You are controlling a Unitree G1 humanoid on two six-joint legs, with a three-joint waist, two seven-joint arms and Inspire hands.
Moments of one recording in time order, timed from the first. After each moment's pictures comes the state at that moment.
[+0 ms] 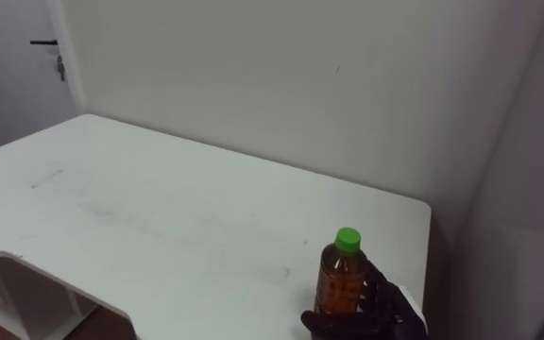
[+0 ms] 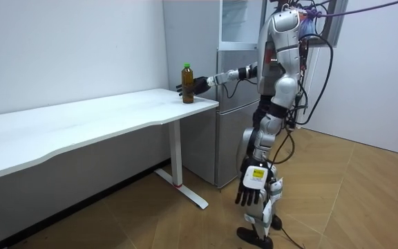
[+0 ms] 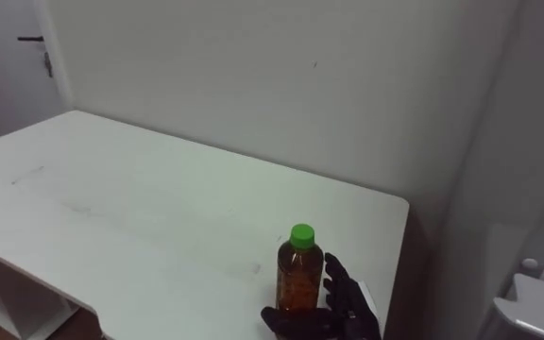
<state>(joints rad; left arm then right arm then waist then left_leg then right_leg) 0.24 0.15 0.04 1.03 -0.31 0.09 0.12 -0.30 -0.19 0.22 0.41 0.33 0.14 -0.23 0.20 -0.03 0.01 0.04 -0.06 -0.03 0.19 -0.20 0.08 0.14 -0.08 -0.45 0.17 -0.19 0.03</state>
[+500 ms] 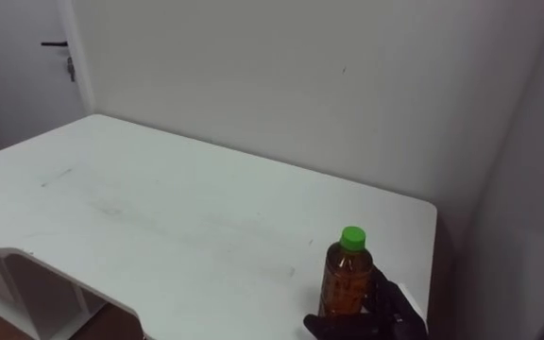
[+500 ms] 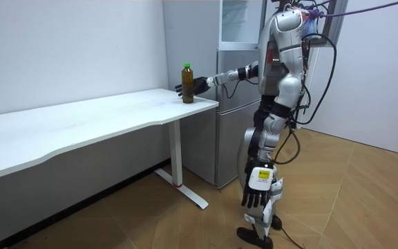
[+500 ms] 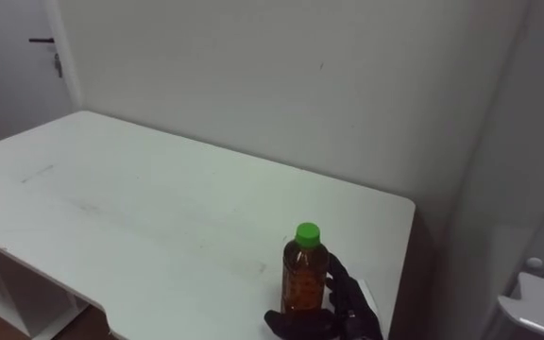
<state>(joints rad) 0.26 0.16 0.04 1.03 -0.31 0.12 0.12 -0.34 -0.20 0.22 0.47 0.28 0.12 -0.19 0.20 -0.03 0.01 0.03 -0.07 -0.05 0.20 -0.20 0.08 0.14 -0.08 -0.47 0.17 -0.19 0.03</state>
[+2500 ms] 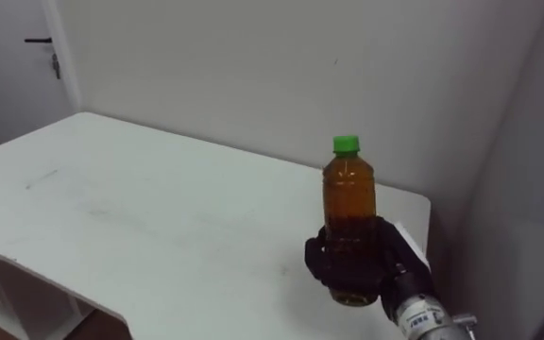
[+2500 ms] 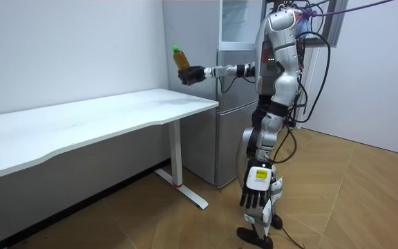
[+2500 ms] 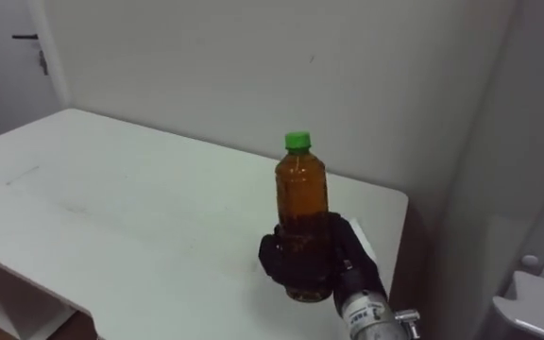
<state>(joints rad) 0.24 0.17 0.06 1.05 -0.24 0.09 0.11 -0.31 -0.31 0.21 0.03 0.27 0.13 -0.12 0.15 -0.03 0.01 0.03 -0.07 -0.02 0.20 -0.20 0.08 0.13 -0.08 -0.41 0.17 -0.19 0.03</state>
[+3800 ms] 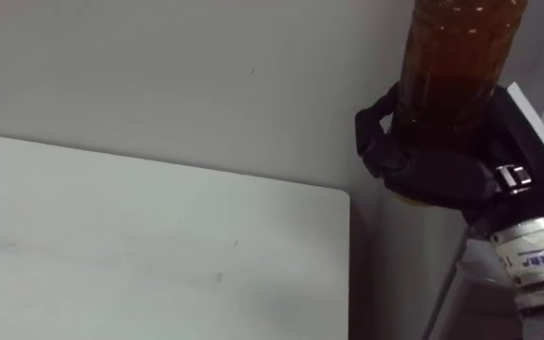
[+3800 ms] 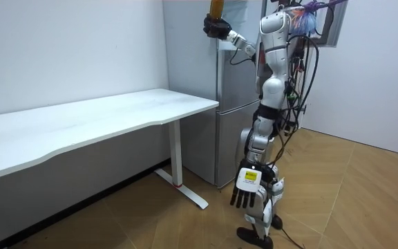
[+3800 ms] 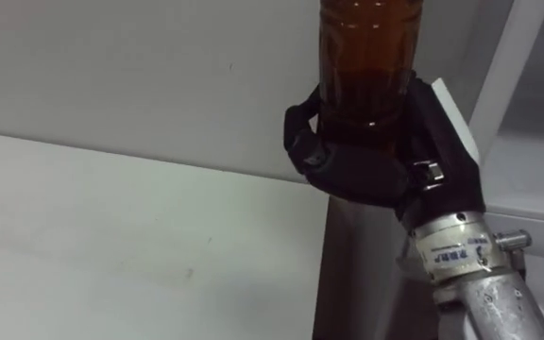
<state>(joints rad) 0.27 0.18 0.16 1.16 -0.27 0.03 0.06 -0.29 -0.39 -0.06 -0.50 0.27 0.15 0.00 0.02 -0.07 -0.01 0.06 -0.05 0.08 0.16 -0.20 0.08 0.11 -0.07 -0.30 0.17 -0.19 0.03</state>
